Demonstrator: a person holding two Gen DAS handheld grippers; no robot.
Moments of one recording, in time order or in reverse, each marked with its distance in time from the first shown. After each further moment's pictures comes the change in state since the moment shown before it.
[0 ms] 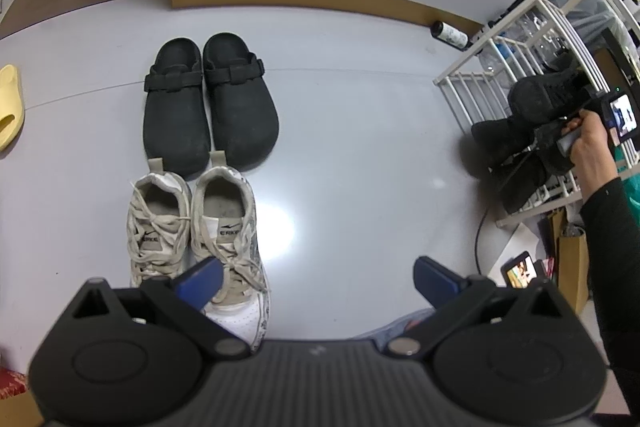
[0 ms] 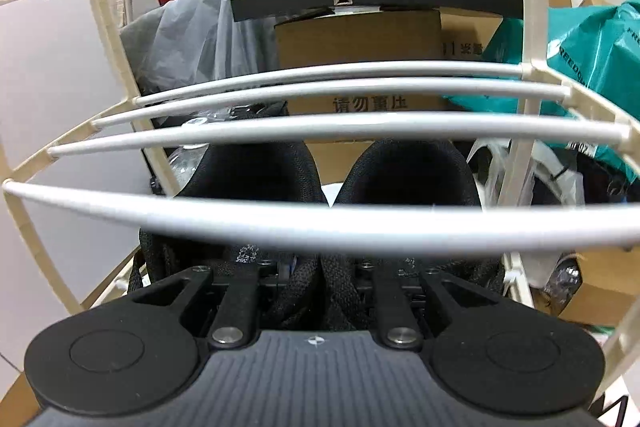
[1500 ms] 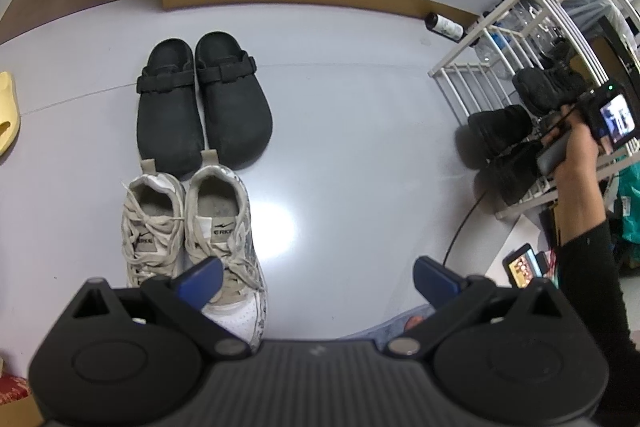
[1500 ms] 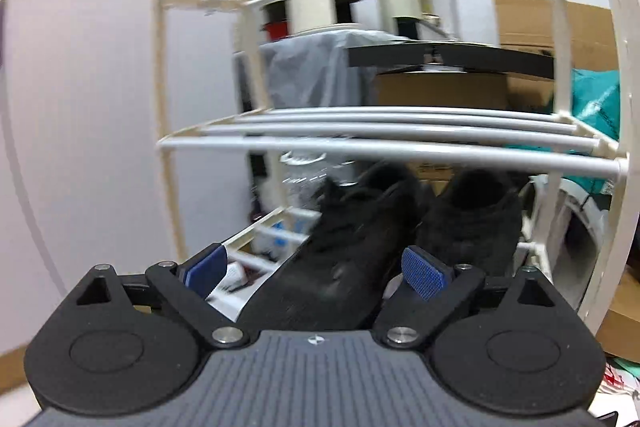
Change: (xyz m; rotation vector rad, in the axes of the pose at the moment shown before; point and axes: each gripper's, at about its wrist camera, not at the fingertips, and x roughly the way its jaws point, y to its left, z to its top) left arm 0.002 -0.012 -0.002 0.027 0.006 0.012; right arm -0.116 0.025 -0.073 -0.190 -0.149 0.282
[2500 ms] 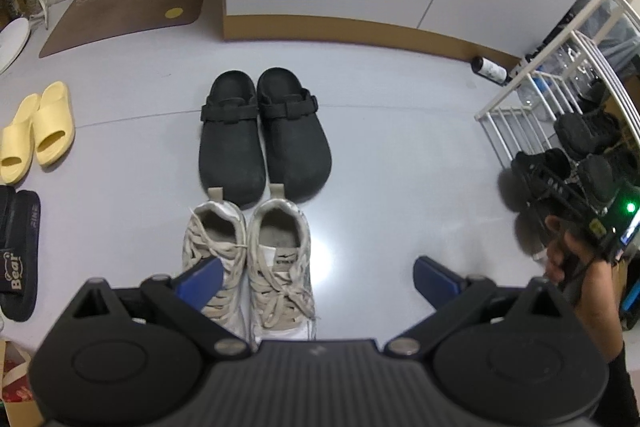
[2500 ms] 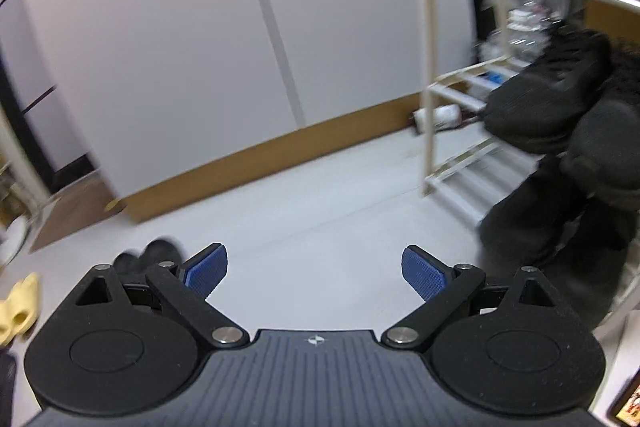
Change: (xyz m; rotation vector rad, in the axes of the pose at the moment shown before) left arm -0.029 0.034 0.006 -0.062 -0.100 0.116; right arm -0.122 0.050 -0.080 -0.163 0.430 0.644
